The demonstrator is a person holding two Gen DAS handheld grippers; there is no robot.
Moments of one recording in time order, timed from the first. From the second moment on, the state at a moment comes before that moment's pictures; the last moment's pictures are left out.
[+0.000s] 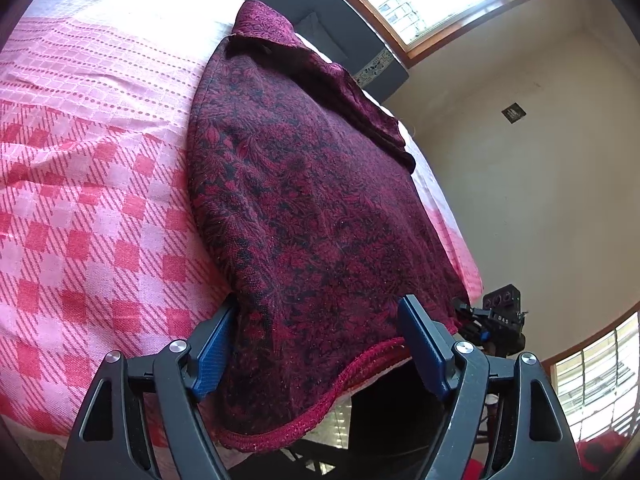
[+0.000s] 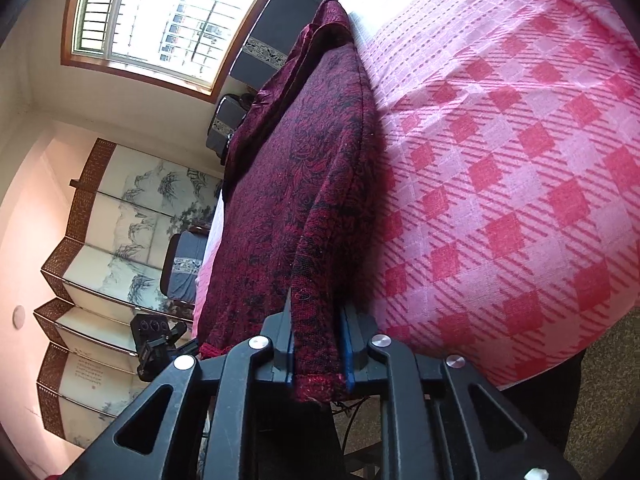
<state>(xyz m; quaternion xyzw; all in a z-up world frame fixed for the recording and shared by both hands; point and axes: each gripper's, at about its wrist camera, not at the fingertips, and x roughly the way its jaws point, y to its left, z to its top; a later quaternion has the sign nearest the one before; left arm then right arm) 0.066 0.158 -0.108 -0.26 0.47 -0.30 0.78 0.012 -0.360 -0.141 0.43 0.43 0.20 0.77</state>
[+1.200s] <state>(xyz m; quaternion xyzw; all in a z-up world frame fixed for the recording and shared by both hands) 0.016 0.161 -0.091 -0.24 0.44 -0.23 0.83 -0.018 -0.365 -0.132 0.43 0.40 0.20 0.78</state>
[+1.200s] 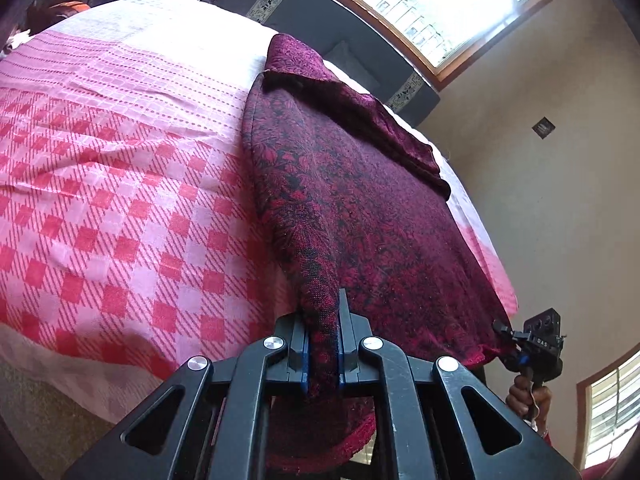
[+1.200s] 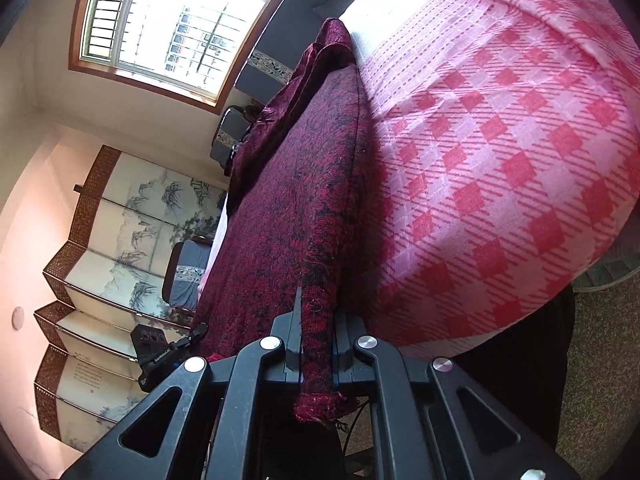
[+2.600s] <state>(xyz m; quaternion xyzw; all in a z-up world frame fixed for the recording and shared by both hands) 0.143 0.153 0.003 -0.34 0.38 -0.23 0.83 0.099 -0.409 -0.041 0.46 0.37 0.21 0.78</state>
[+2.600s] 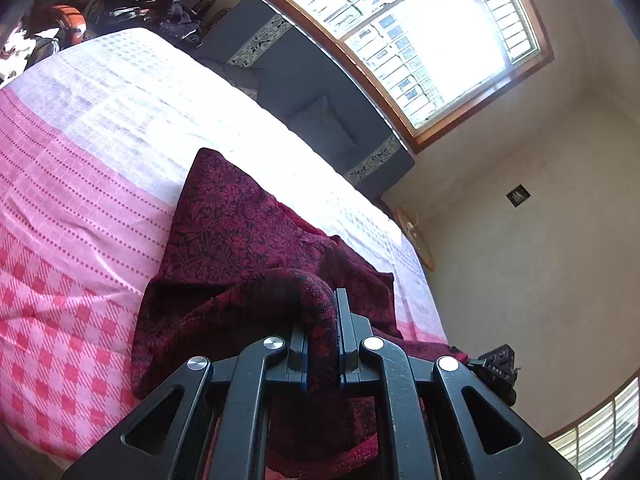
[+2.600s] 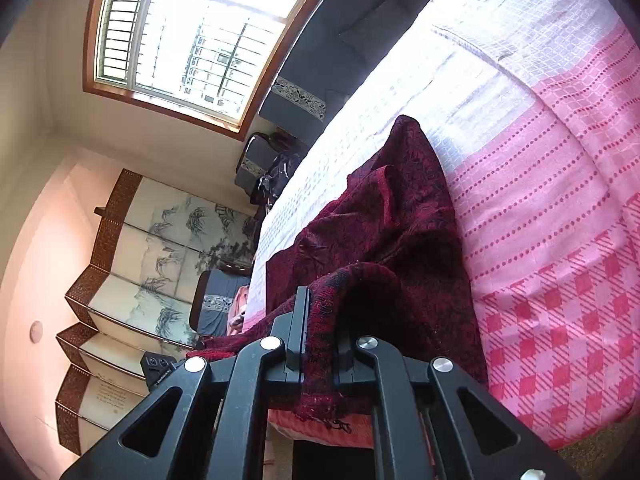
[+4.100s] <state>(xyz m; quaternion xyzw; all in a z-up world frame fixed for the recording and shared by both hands) 0.230 0.172 -0.019 -0.38 0.32 -0.12 0.86 0.143 -0.413 -0.104 0.50 0.33 0.22 0.77</state>
